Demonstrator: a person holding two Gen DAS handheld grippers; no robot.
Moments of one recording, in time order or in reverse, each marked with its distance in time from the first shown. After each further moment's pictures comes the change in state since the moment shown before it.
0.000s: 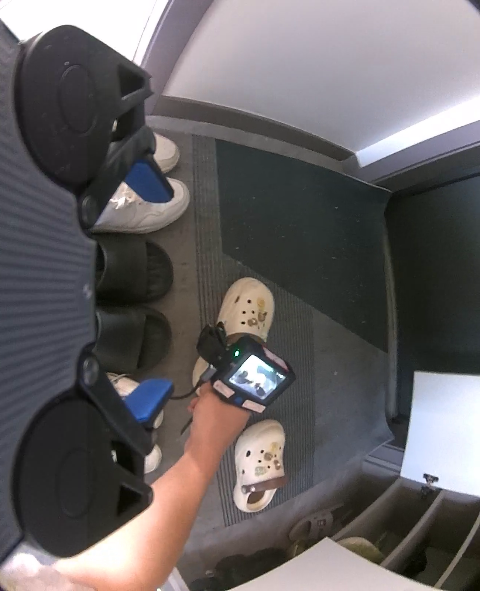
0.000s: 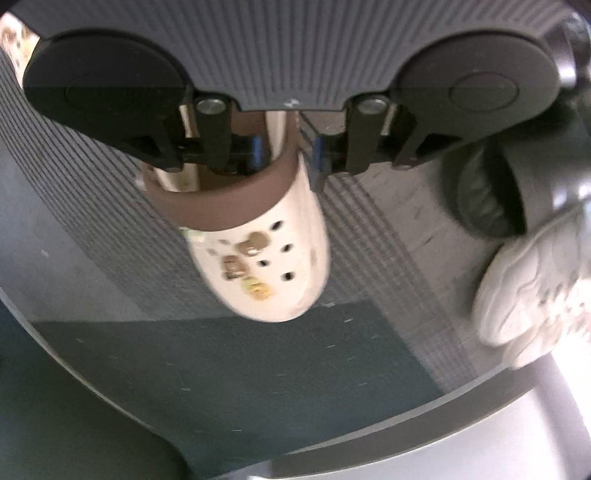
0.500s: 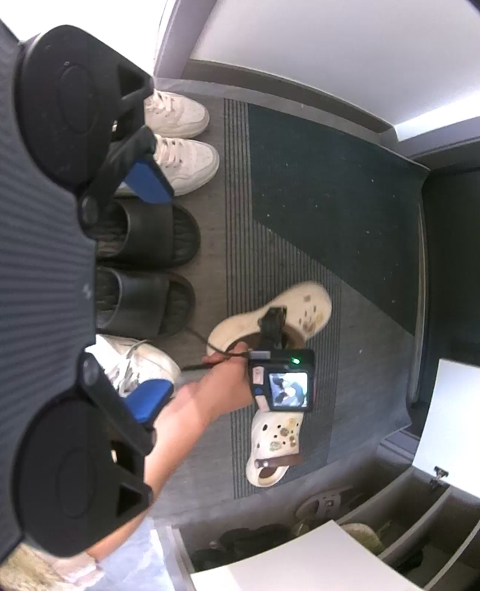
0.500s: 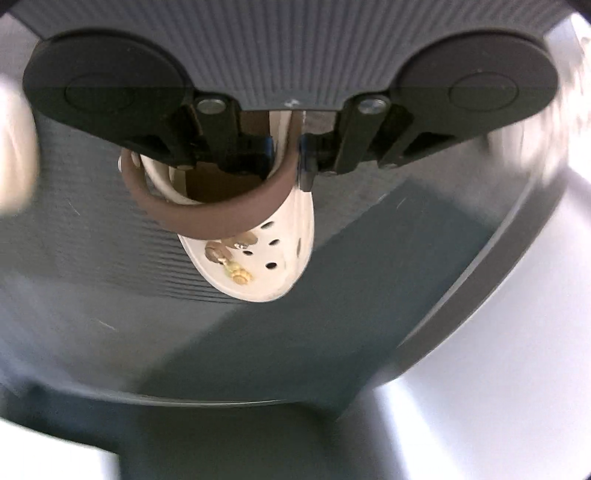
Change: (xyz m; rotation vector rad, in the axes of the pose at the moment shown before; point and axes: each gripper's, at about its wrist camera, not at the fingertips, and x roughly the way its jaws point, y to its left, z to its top) left arm 0.002 0.011 0.001 -0.048 0.035 -0.078; right arm -0.019 -0.051 -0.021 0.803 -0.199 -0.147
